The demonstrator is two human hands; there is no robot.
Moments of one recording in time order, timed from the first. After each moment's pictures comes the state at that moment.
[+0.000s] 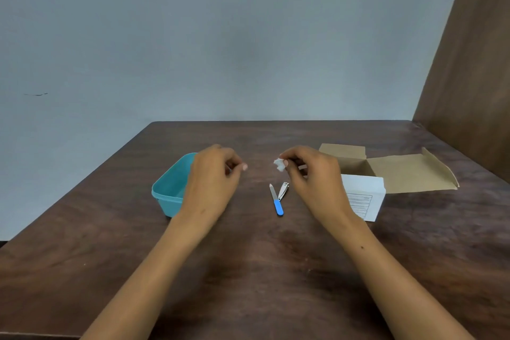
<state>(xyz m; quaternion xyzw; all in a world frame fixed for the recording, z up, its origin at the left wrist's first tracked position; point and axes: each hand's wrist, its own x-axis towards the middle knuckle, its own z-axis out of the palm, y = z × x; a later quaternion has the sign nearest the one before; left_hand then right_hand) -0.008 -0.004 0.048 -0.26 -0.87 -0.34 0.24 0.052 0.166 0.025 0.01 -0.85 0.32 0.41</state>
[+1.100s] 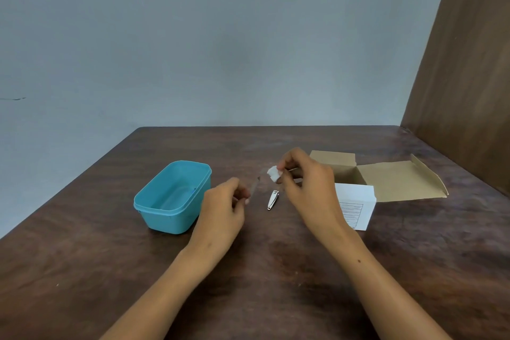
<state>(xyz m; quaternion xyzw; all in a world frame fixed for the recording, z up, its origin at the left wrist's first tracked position) 0.001 0.018 0.006 -0.27 -0.87 -0.40 0.13 0.058 0.163 0.031 -0.03 -0.83 0.41 0.38</state>
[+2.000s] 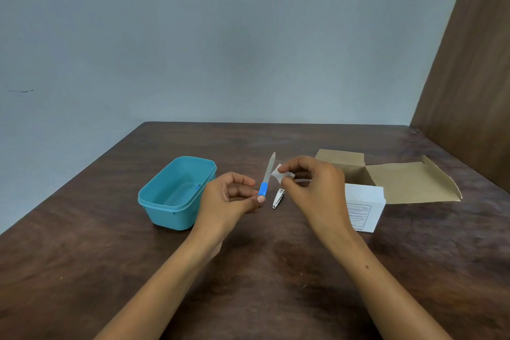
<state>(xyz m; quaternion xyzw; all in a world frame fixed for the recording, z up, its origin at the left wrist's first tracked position) 0.008 0.015 0.020 -0.14 -0.72 -0.67 -0.08 0.061 0.159 0.030 -0.06 -0.82 0.42 0.38</state>
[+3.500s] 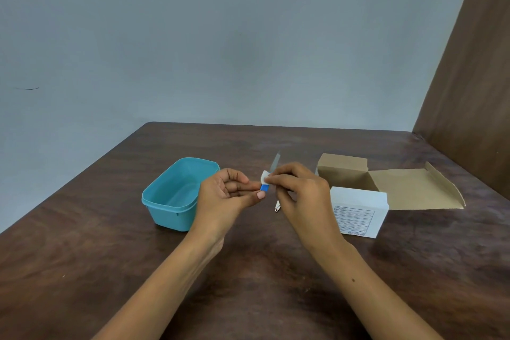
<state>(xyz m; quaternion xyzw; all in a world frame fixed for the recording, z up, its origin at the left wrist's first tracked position) 0.005 0.012 0.022 -0.16 -0.64 -0.75 -0.05 0.052 0.149 0.015 0.05 -0.87 0.26 0.42</state>
